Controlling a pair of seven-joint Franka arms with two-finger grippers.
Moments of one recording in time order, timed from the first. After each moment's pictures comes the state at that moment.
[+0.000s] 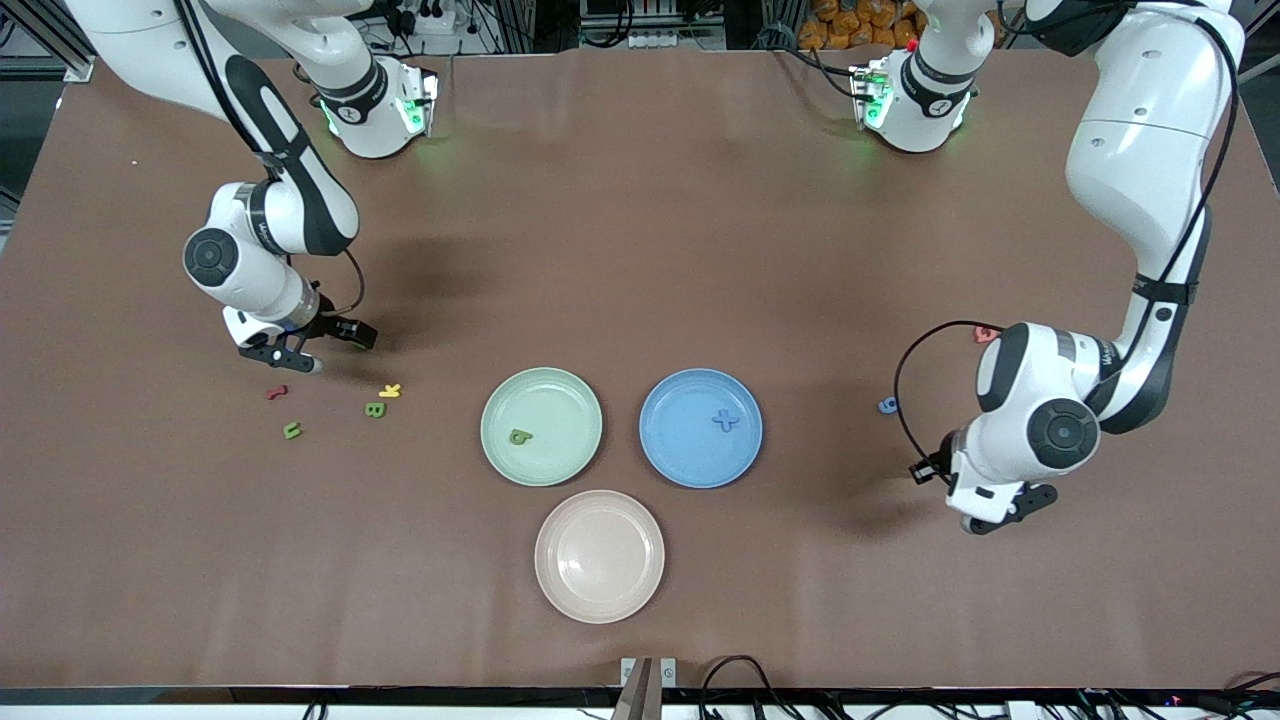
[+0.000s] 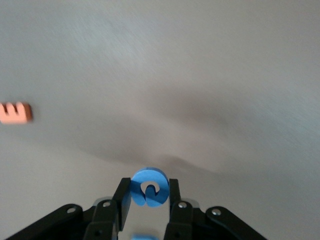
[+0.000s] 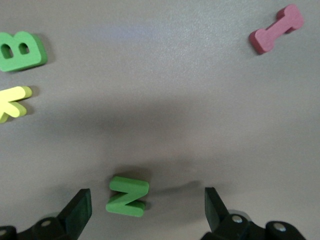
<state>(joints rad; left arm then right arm) 0.10 0.75 -0.33 -1.50 0.29 2.11 -0.72 0.05 0.27 -0.03 -2.48 0.04 2.67 0.23</state>
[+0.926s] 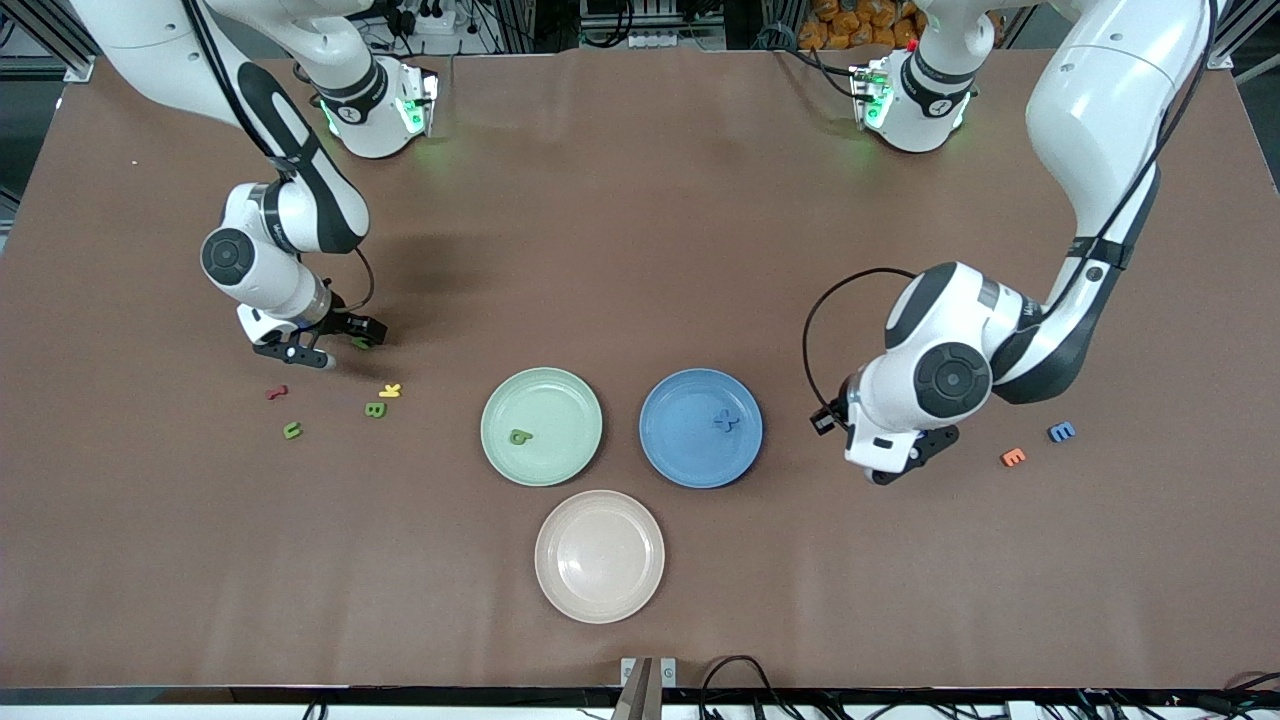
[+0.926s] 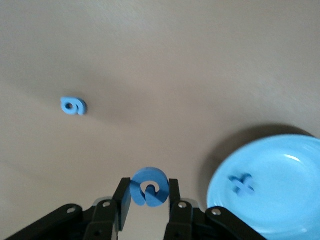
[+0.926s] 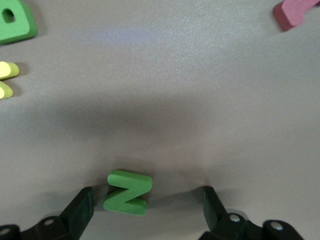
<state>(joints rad) 0.10 0.68 -0.61 -1.50 0.29 1.91 -1.07 0.05 0.30 -0.02 -2.51 0.04 2.71 0.23</state>
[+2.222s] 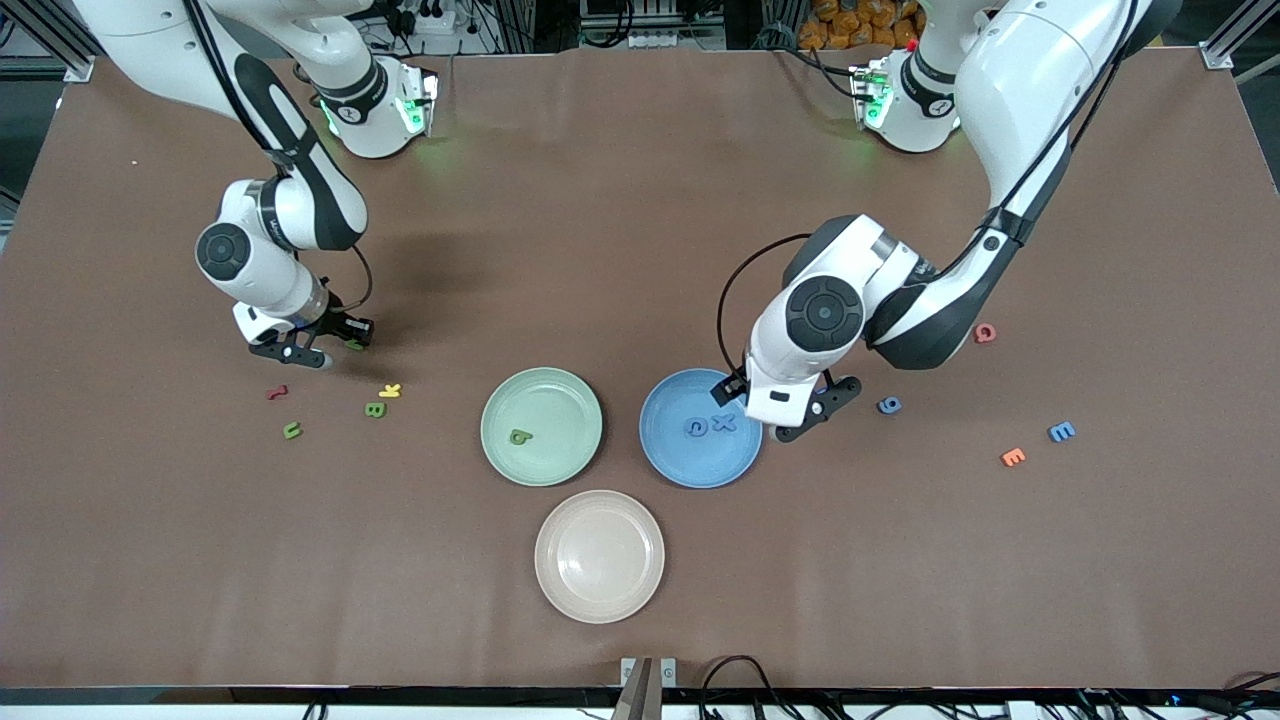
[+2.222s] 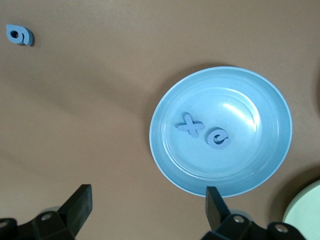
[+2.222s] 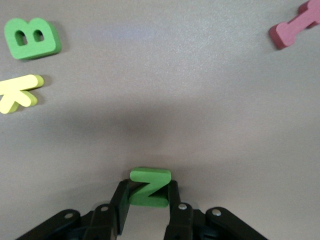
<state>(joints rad) -0.07 0.68 -0.64 -1.46 0.29 1.92 -1.30 0.06 0.27 -0.02 -2.51 0.04 2.71 0.23</state>
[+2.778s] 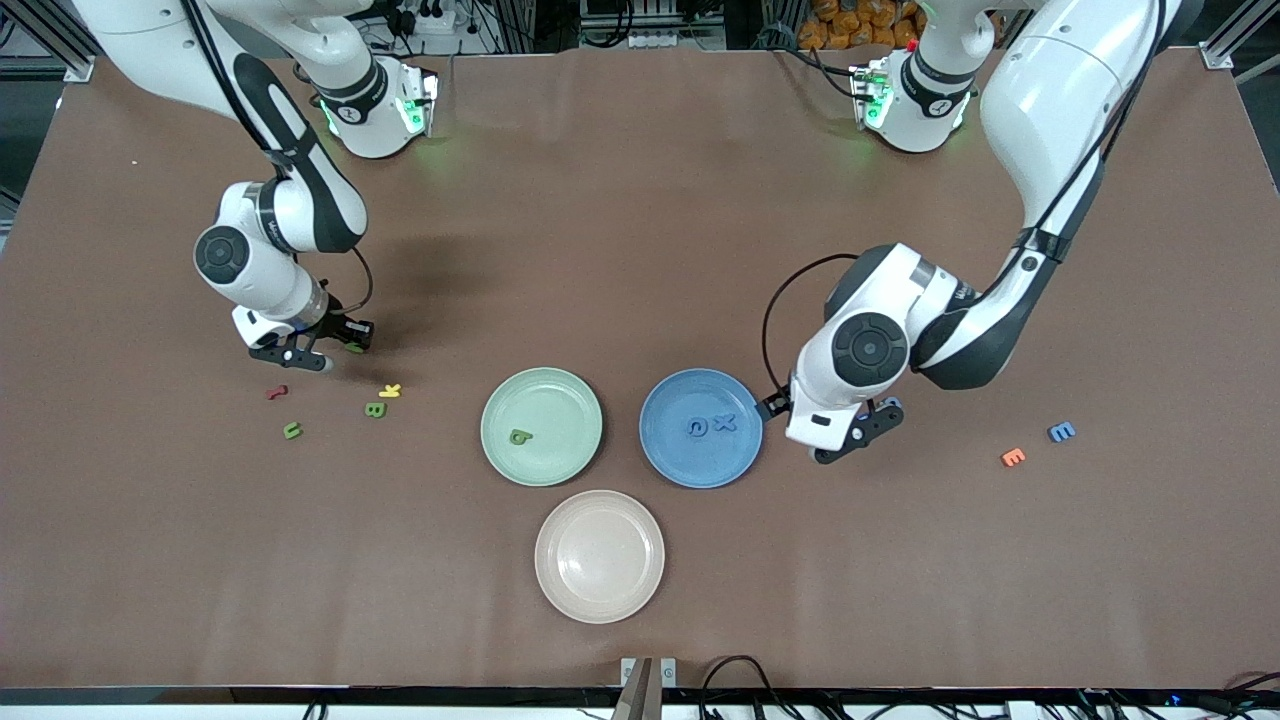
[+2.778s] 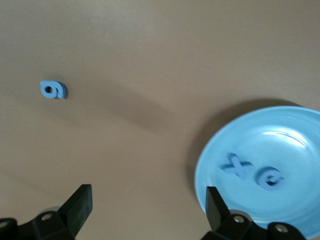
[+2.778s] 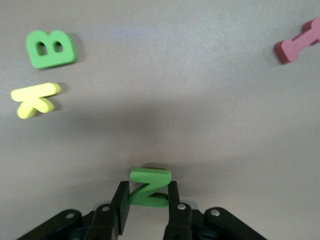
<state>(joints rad) 0.00 0.69 -0.59 -1.51 0.33 1.92 -1.13 0.06 0.26 -0.01 -2.47 0.04 2.66 0.21</state>
